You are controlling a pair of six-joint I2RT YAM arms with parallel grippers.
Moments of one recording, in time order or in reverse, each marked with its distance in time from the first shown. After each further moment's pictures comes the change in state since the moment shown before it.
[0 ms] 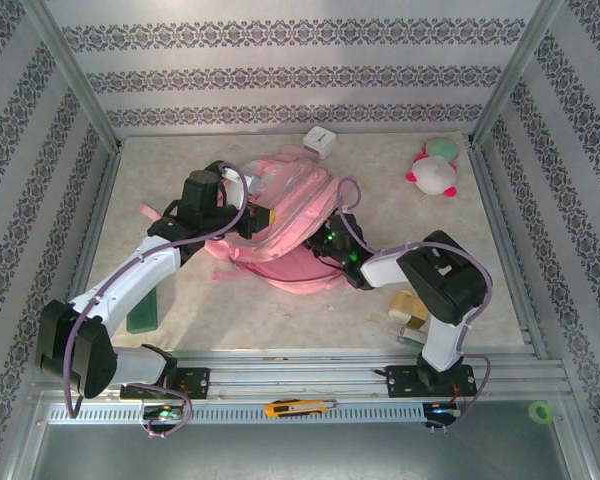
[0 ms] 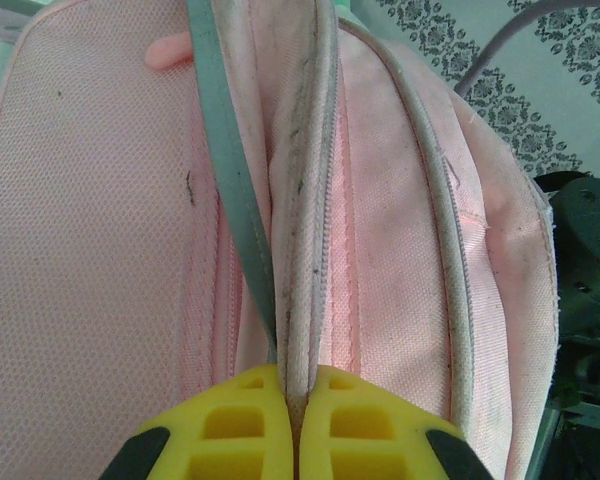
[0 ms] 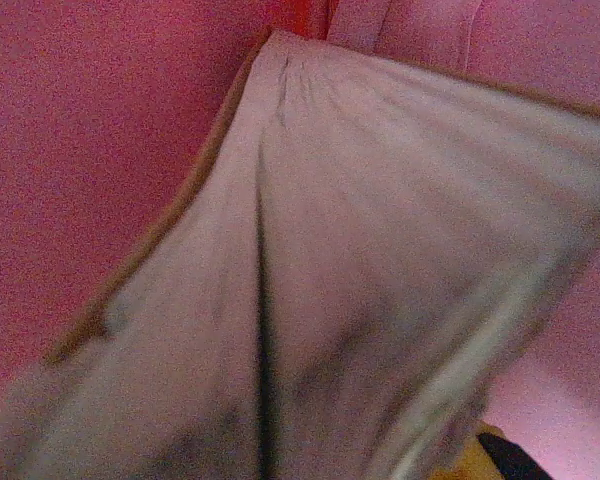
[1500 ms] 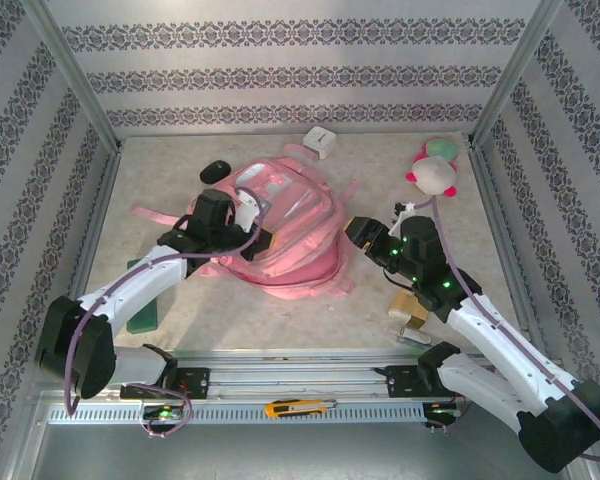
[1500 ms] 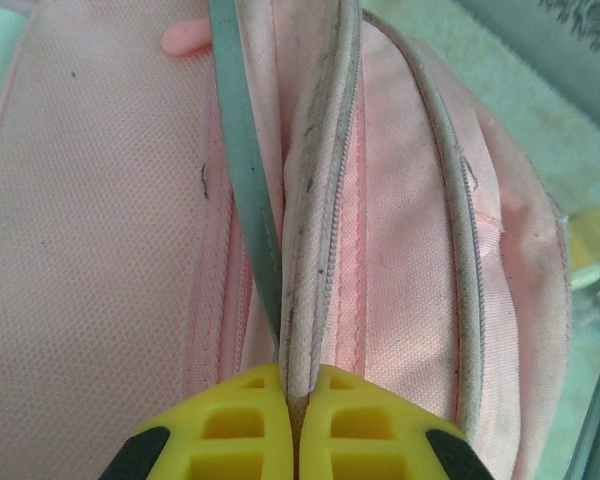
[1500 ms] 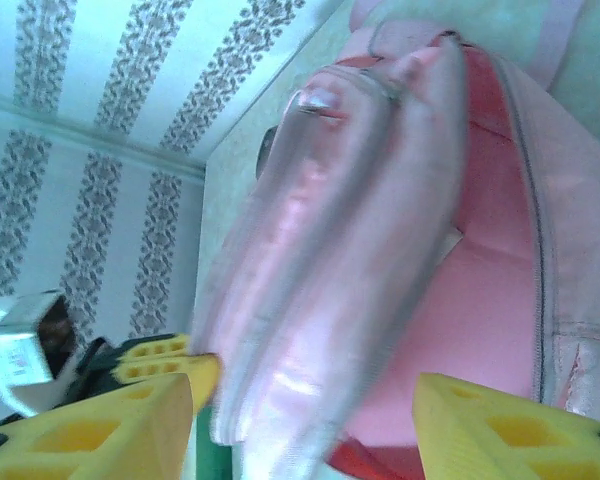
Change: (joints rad) left arm -0.069 0.010 -0.131 -0.010 -0.083 0.219; right arm -0.126 -0.967 -0.026 -1.094 0.010 -0.480
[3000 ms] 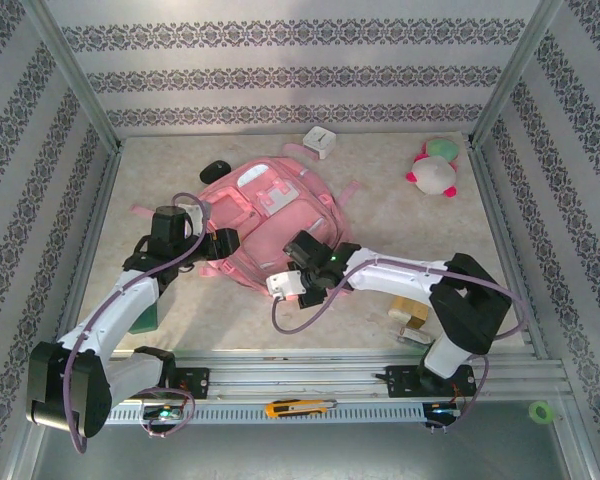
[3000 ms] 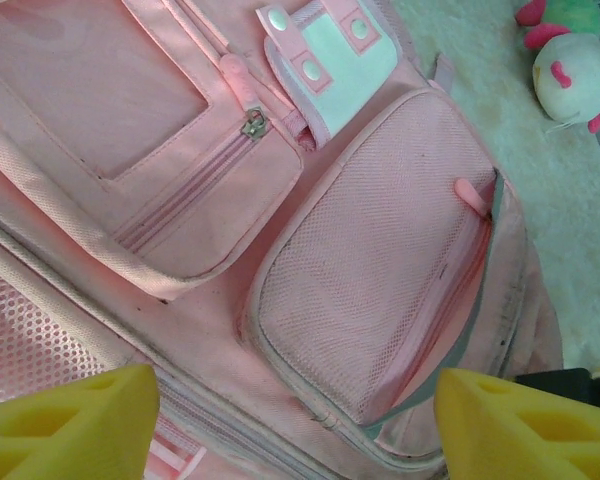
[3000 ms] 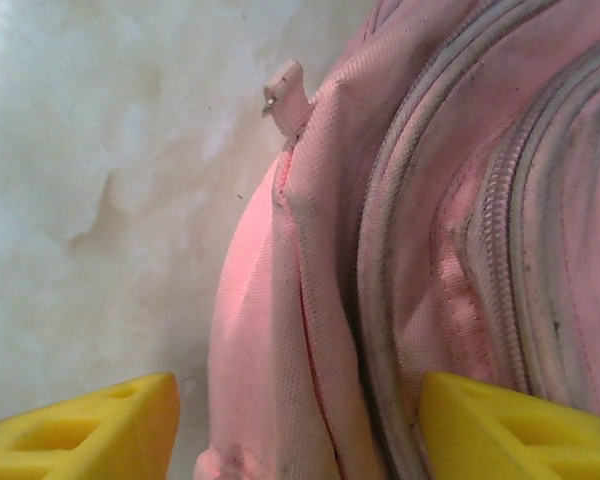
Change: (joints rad) left arm 0.278 -0.224 -0.205 -0.014 -0.067 -0.386; right arm 0.414 0.781 0.317 -0.255 0.122 -1.953
